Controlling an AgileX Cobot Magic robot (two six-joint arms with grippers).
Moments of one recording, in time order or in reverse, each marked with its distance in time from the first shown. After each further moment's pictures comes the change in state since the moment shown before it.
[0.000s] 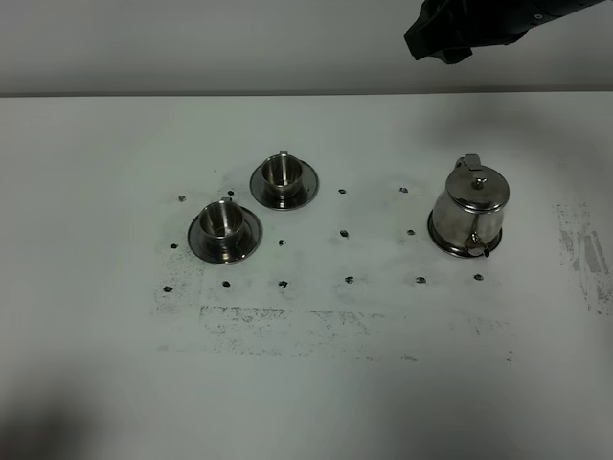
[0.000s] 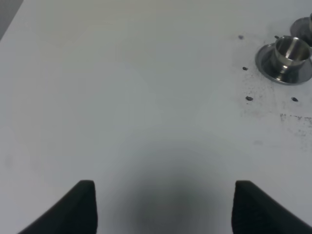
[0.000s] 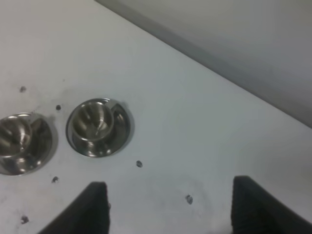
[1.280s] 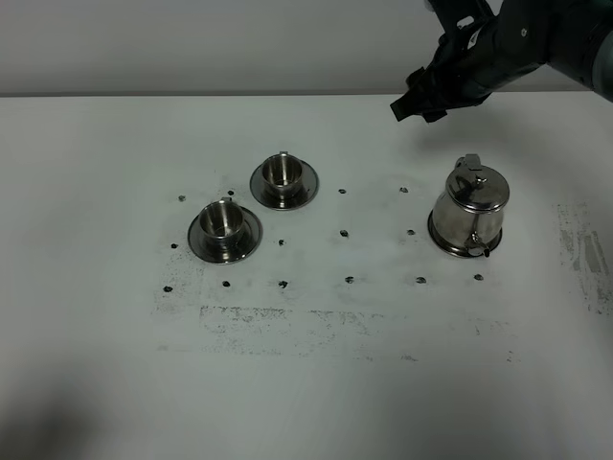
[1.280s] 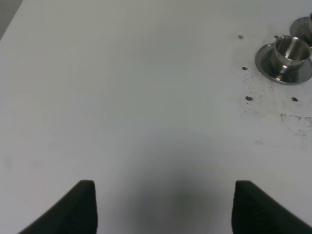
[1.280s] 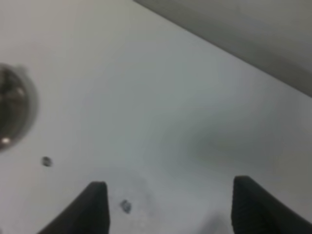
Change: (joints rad) left arm -0.002 0.000 0.000 0.002 0.000 0.001; right arm -0.014 0.314 0.000 -0.282 -0.223 0.198
